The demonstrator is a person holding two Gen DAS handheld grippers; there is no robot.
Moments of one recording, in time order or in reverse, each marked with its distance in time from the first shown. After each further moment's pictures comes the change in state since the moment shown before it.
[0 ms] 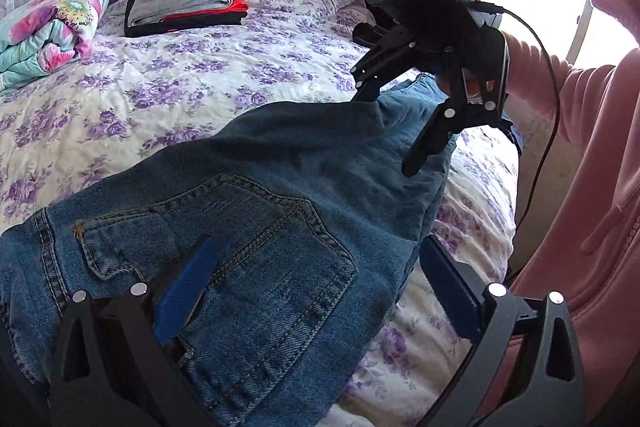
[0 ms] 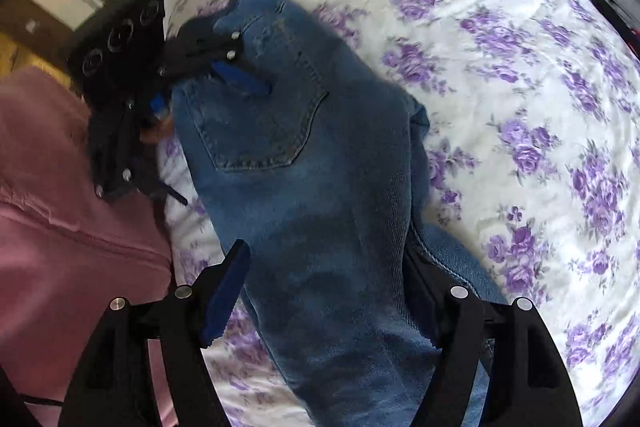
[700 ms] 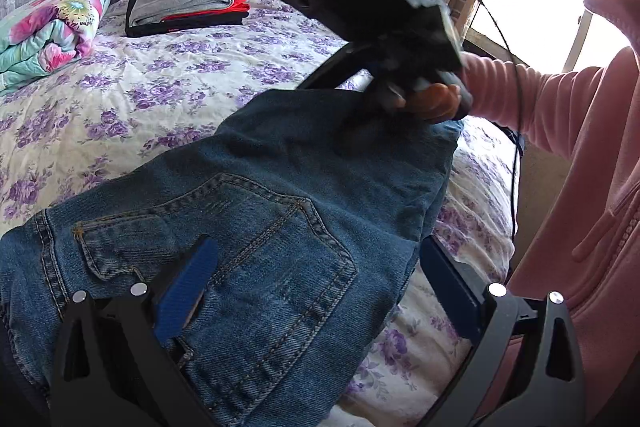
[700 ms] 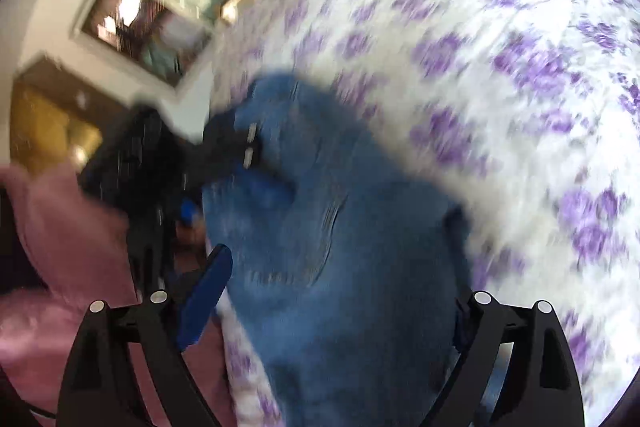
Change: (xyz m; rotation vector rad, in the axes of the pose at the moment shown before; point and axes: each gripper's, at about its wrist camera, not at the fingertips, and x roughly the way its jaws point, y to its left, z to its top) left arm 0.001 0.003 0.000 -0.001 0.000 0.001; right arm 0.021 -0.055 0.043 0.167 -0.266 0.331
